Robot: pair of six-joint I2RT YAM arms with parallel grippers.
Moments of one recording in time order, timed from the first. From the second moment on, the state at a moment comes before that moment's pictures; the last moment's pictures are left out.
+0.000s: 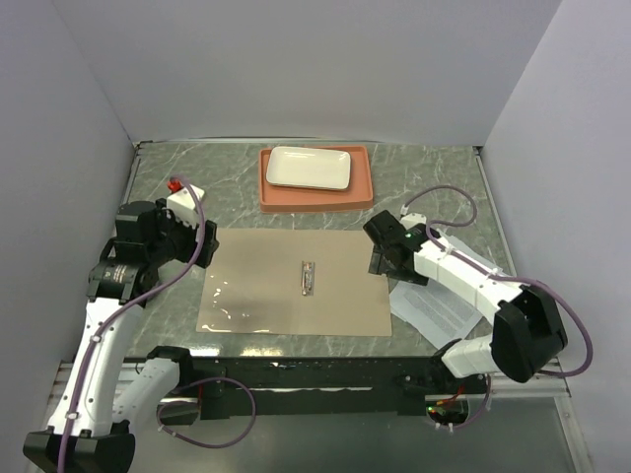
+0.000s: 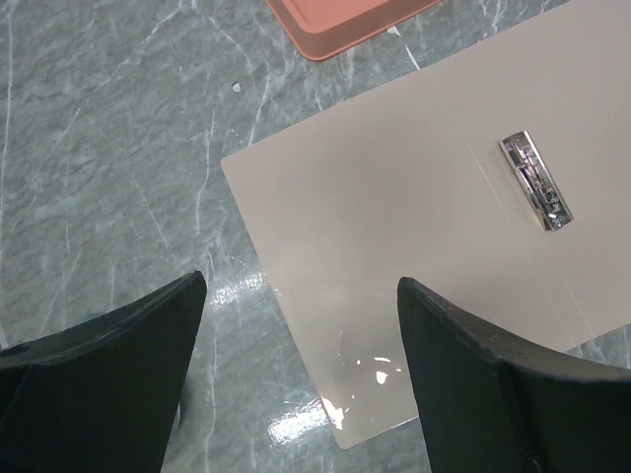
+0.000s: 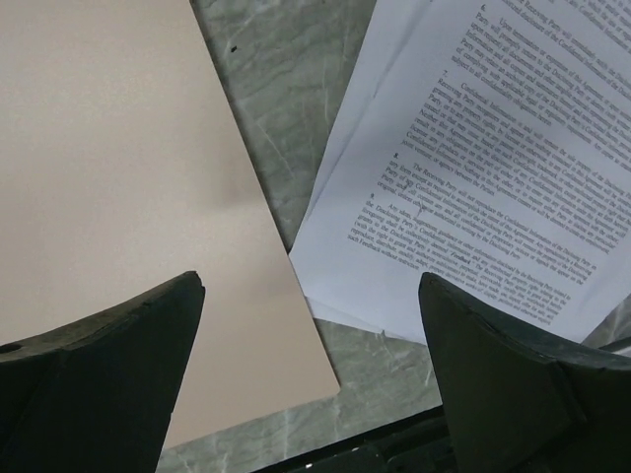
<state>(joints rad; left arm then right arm) -0.10 0.82 0.98 -0.70 0.26 0.23 0.58 1.35 0.96 -0.93 0.47 0.84</state>
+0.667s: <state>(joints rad) -0.11 1.00 0.81 -0.58 0.25 0.33 0.50 1.37 0.86 -0.83 0.29 0.75</state>
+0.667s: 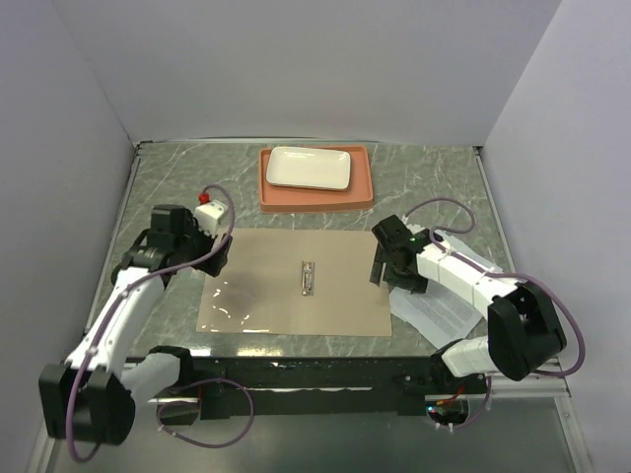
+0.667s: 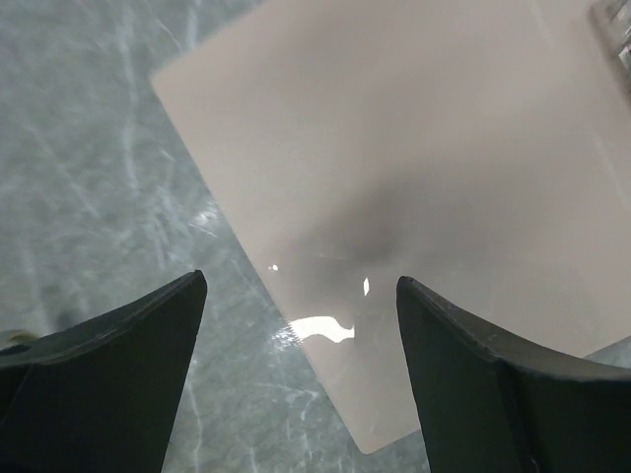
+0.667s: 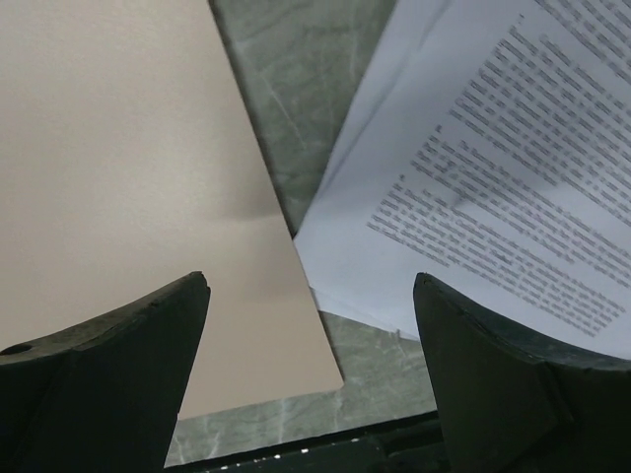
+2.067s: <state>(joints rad) -0.17 1.02 0.76 -0.49 0.13 0.37 0.55 1.69 0.99 -0.58 0.20 0.69</state>
